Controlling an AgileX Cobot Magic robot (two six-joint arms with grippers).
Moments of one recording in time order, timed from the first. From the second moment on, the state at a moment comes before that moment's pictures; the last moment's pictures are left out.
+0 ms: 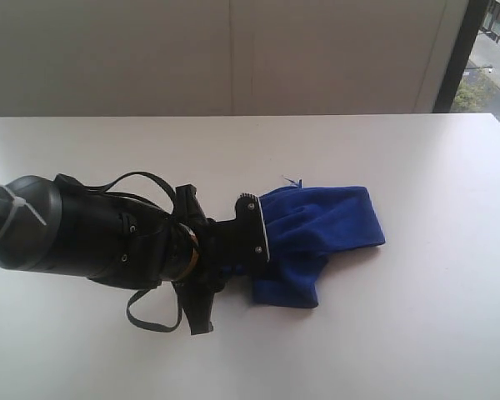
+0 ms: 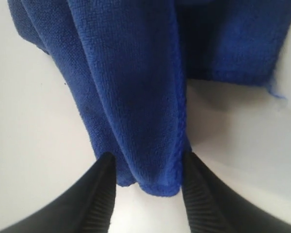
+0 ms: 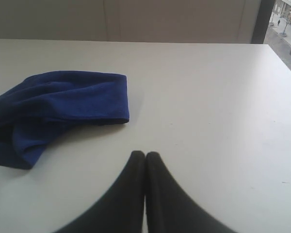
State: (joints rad) left arm -0.86 1.83 -0.97 1.17 0.26 -0.39; right arm -0.01 0.00 0.00 0.01 0.33 0.04
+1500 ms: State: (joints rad) left arm -0.94 1.89 -0.97 1.21 0.42 -0.21; right arm -0.01 0.00 0.00 0.01 0.33 0.04
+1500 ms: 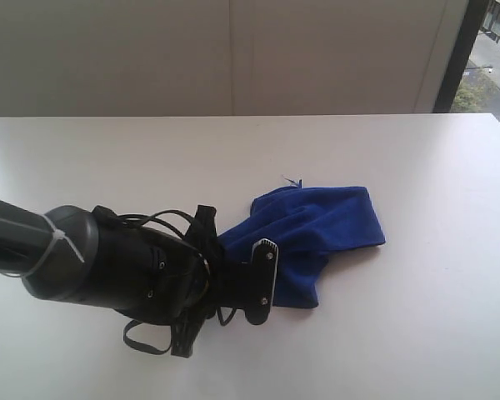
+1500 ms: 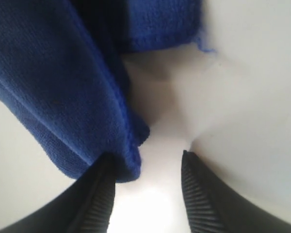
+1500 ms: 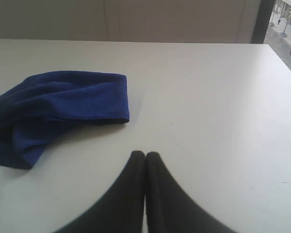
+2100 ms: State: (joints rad) left arm -0.94 1.90 -0.97 1.28 0.39 -0.21; right arm -0.01 0.00 0.00 0.01 0.33 0.04
